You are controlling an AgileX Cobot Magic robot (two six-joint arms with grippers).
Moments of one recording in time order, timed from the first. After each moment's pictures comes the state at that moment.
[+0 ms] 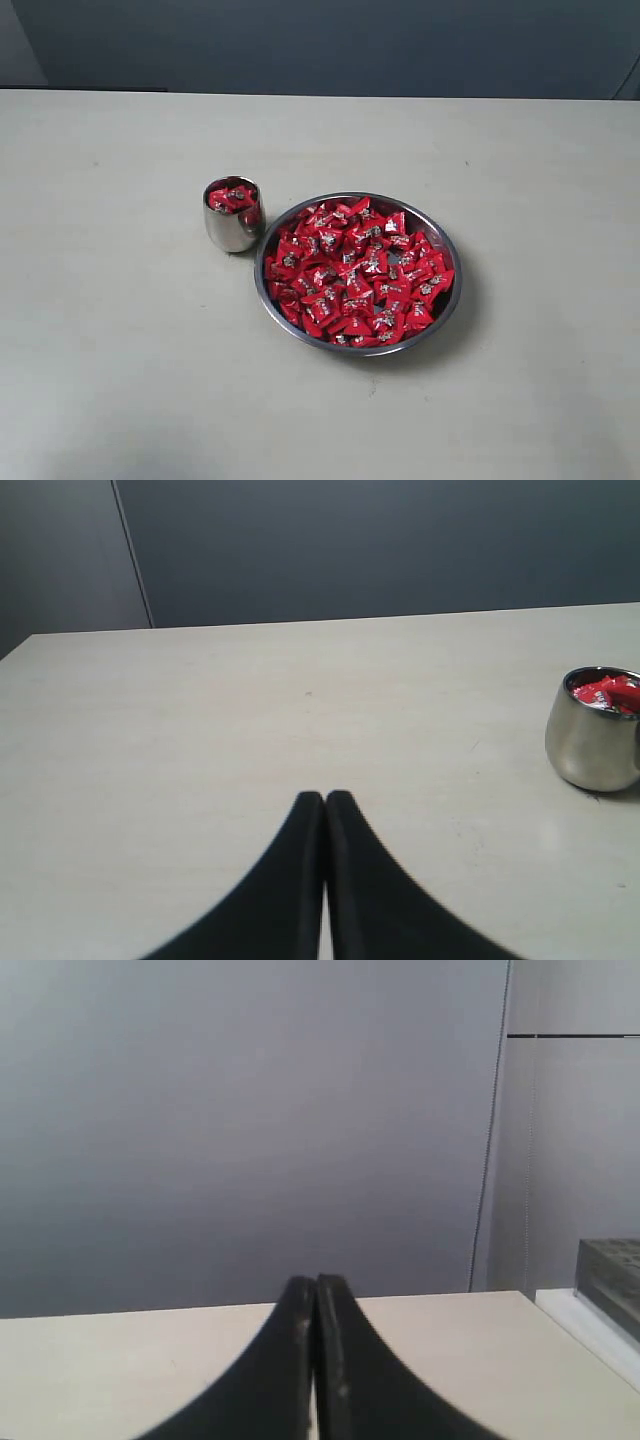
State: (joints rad) left arm 0.12 0.00 0.00 0.05 0.29 -0.02; right arm -0.04 0.01 -0.04 -1.33 -0.08 1.37
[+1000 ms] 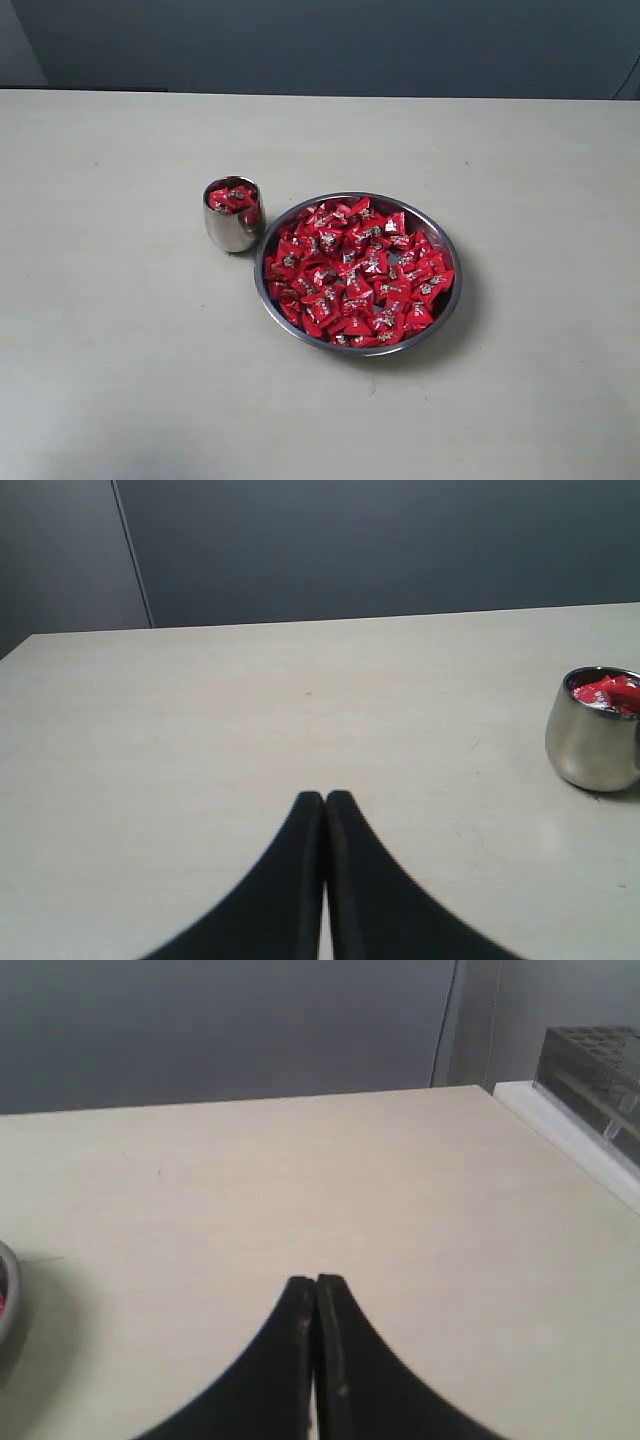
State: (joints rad) left arm 0.12 0.00 0.00 0.05 0.29 -0.02; right arm -0.04 0.01 -0.03 0.01 0.36 -0.01
